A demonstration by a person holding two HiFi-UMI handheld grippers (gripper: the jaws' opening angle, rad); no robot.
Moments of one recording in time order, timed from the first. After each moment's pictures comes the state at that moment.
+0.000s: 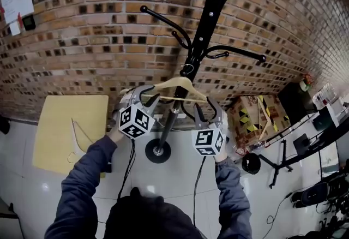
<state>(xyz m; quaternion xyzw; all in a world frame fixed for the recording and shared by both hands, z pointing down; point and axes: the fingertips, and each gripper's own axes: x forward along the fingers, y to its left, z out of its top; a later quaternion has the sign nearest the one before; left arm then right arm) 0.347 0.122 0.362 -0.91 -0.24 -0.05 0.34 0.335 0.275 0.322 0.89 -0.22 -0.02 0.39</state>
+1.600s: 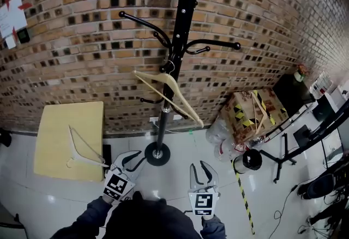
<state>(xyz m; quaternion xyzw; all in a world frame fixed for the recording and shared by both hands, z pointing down) 0.119 0.170 0.446 -0.93 -0.33 -0.10 0.12 0.116 0.357 0.418 0.96 -0.20 0.09 0.18</state>
